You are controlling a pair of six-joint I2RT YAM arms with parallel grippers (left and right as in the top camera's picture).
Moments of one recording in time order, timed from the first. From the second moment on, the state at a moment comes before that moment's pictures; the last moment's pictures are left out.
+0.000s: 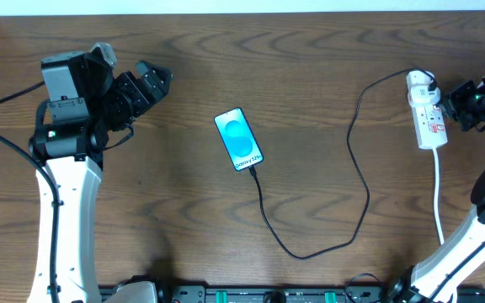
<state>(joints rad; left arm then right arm) 0.14 1.35 1.26 -0.65 0.49 -0.56 -0.49 2.17 1.52 -0.52 -0.49 0.57</state>
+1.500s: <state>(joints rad) 0.14 1.35 1.26 -0.65 0.49 -0.56 -0.40 2.17 1.49 -0.66 -0.59 0.53</state>
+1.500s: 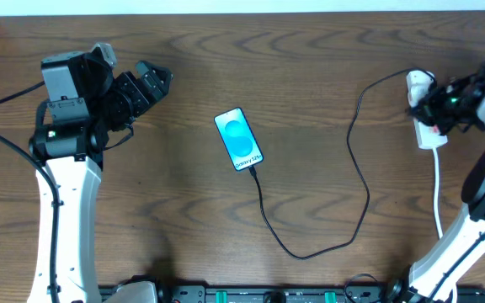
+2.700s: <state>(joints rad) 0.14 1.35 1.26 -0.65 0.49 -0.56 -0.11 1.30 1.48 -1.10 -0.36 -0.01</state>
